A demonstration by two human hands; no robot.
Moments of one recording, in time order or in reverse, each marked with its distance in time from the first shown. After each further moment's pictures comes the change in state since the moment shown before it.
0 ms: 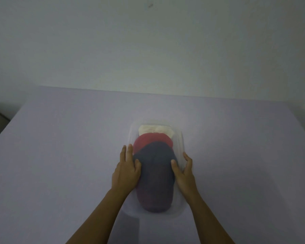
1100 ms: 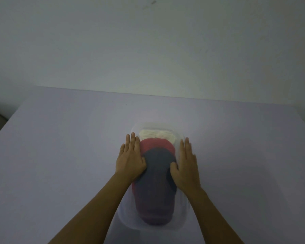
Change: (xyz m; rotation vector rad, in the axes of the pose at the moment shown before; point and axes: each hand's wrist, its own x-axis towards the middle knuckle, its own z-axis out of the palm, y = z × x) left_hand 0.064 0.013 0.000 0.376 -0.069 0.154; right_hand 0.051 -0.014 0.006 -0.666 0.094 -0.468
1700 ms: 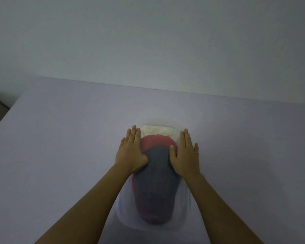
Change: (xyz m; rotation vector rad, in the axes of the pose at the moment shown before) left_hand 0.013 -0.002 -0.007 -0.100 -0.089 -0.026; right_hand 0.042 0.006 0.009 -0.153 -0.023 -0.006
